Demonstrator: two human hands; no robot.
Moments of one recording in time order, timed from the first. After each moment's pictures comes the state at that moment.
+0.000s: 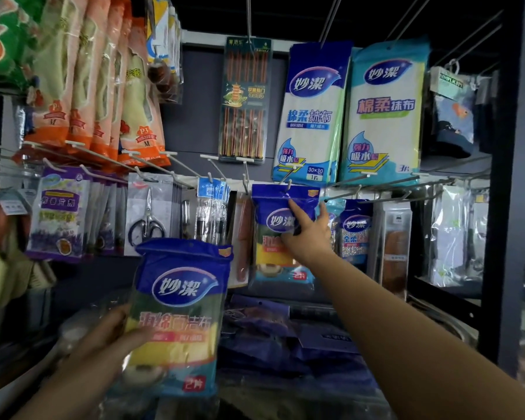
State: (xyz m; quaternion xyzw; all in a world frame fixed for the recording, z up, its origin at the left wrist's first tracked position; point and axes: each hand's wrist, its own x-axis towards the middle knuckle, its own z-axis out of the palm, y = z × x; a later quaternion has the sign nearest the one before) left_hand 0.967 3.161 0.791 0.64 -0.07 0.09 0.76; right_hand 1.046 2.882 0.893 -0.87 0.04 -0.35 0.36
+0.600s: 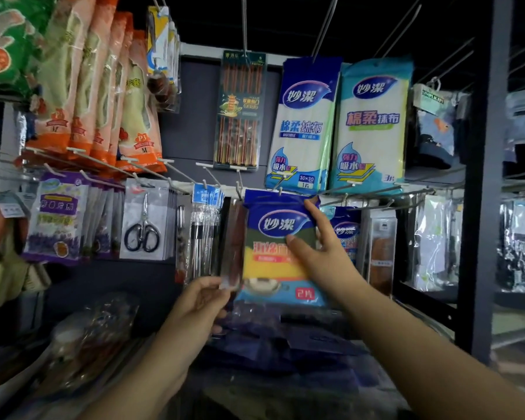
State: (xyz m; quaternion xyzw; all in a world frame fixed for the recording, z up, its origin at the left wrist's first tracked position) left_hand 0.967 3.072 0.811 0.64 -0.17 0.10 0.74; right_hand 0.957 2.880 0.884 -0.72 -0.16 -0.28 0.61
